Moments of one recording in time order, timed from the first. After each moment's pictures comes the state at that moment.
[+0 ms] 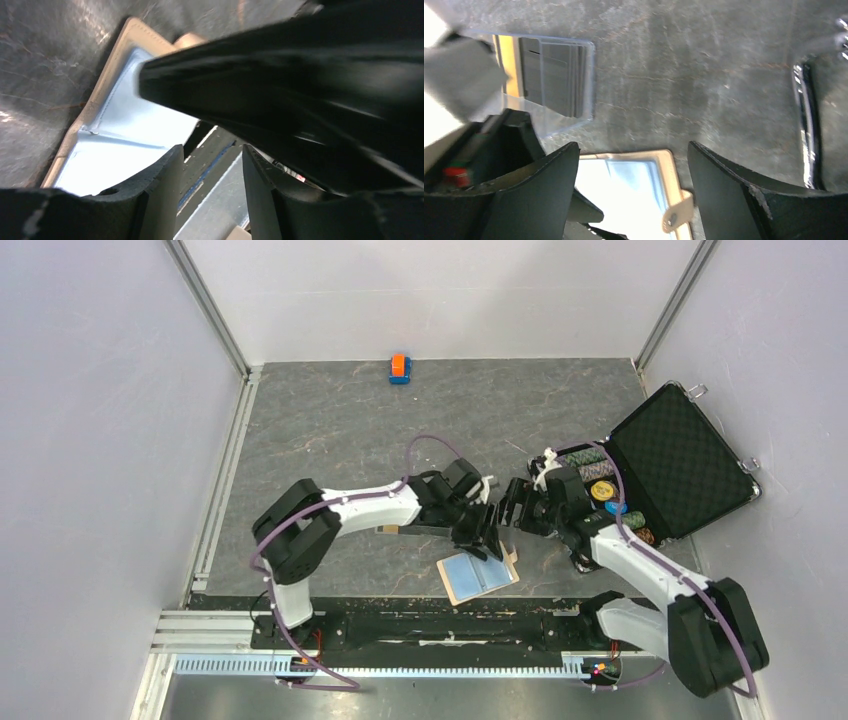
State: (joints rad) left arm -0.98 1.87 1.17 -0.26 0.56 -0.78; right arm 0.39 1.06 0.46 -0.14 -0.25 0.64
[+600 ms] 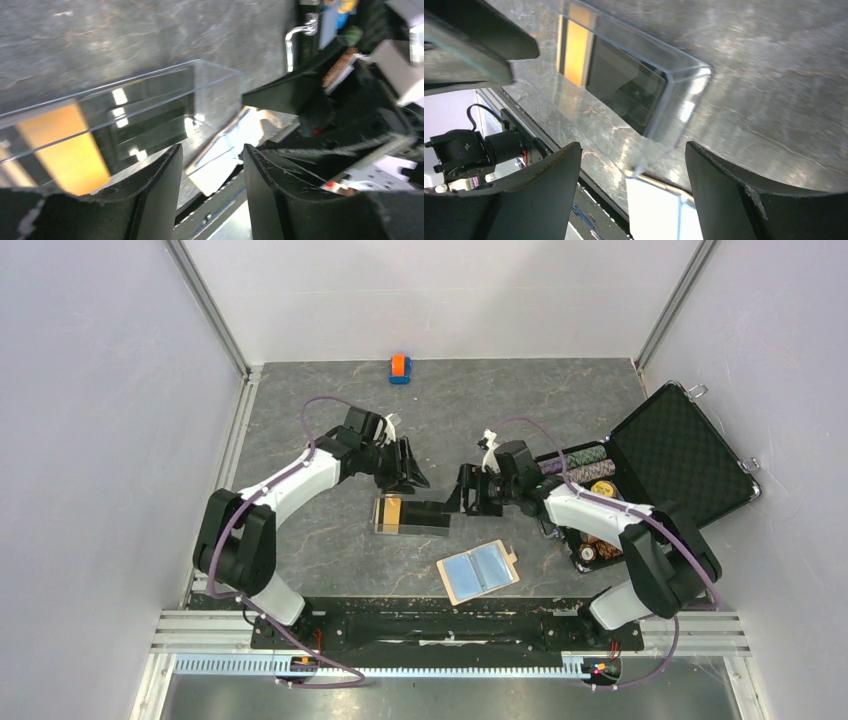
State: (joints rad) left arm -0.44 1.59 1.06 -0.35 0.57 -0.67; right arm 0.55 1.48 0.76 -0.04 -0.42 0.63
